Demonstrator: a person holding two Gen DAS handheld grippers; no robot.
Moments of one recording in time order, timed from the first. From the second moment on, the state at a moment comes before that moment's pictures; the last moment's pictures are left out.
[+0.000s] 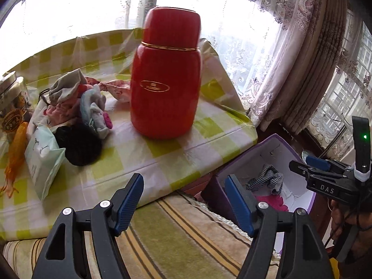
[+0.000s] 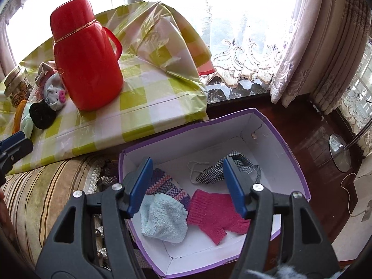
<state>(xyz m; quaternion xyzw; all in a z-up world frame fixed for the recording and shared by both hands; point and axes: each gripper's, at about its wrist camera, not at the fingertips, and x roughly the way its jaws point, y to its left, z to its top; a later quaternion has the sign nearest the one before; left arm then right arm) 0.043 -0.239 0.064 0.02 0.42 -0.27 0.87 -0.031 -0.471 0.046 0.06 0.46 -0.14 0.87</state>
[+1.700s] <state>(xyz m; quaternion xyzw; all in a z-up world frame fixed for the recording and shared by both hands) 0.201 -0.068 -0.022 -0.17 0.51 -0.04 0.84 0.095 -0.270 0.043 -0.01 0.46 0.08 0.88</state>
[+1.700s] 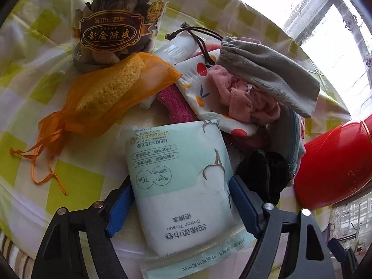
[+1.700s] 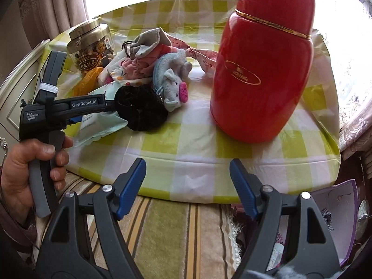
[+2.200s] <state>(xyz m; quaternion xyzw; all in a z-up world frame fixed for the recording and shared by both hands) 0.163 -0.046 -0.012 -0.15 0.46 -0.02 0.87 0.155 -0.226 0.011 0.05 0.50 0.09 0.86</state>
